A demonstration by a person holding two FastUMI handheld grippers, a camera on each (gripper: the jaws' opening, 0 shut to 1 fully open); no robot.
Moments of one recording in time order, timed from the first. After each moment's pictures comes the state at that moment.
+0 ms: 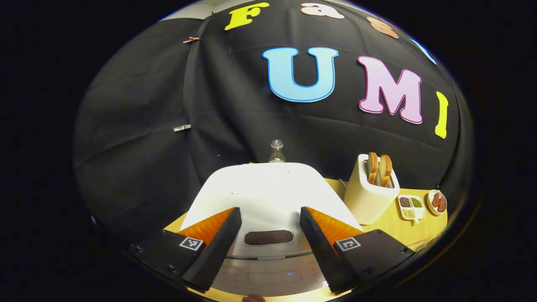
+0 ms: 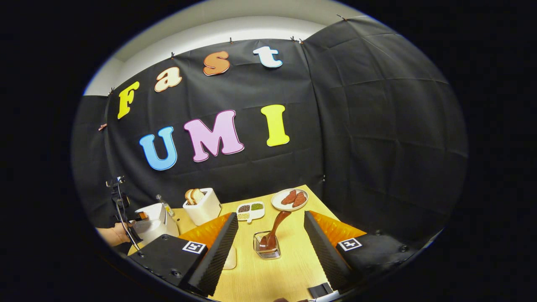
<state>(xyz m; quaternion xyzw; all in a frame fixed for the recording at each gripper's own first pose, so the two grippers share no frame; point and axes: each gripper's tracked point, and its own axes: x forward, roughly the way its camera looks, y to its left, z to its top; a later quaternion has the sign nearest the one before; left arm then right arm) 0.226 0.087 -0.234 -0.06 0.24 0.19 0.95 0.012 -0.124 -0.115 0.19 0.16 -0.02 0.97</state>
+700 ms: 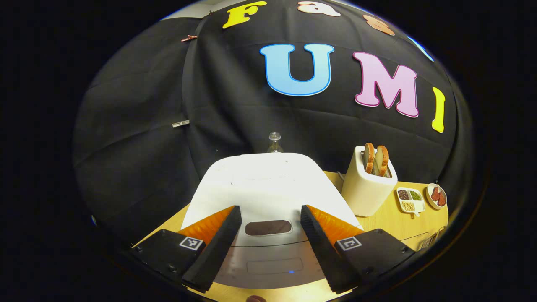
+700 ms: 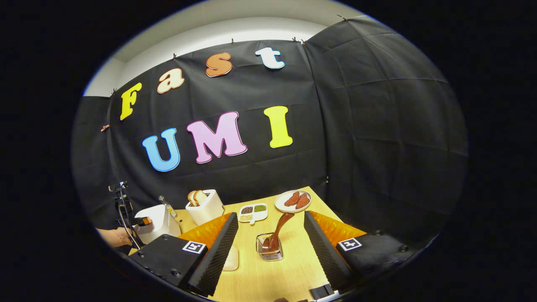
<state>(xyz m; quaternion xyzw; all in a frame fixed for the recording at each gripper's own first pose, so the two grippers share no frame) 0.213 0.081 -0.242 -0.06 0.24 0.17 0.95 0.013 -0.121 -0.111 0.20 0.16 -0.01 0.97</state>
